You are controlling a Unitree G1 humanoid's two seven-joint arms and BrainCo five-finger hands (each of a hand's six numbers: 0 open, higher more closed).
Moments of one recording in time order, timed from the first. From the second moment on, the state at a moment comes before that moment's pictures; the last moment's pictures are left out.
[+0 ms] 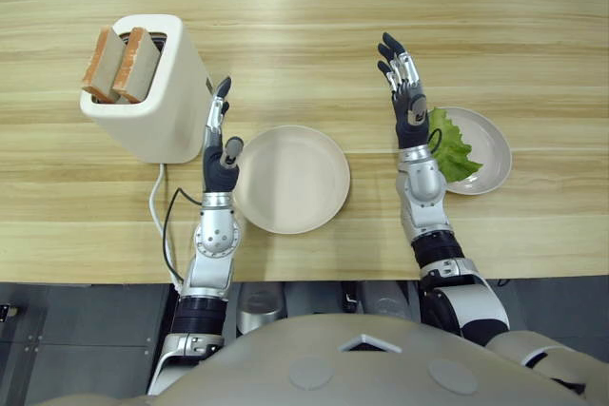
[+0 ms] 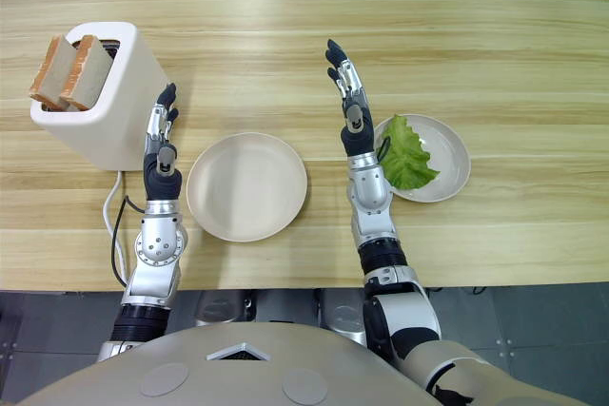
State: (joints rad) left arm 0.13 0.06 -0.03 0.06 0.26 -0.58 0.22; right arm -0.30 -0.02 0.02 0.58 -0.05 -0.84 0.08
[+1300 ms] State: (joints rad) left arm -0.12 0.69 0.30 0.26 0.64 0.01 0.16; right arm -0.33 0.00 0.02 0.65 -0.04 -0.87 0.06
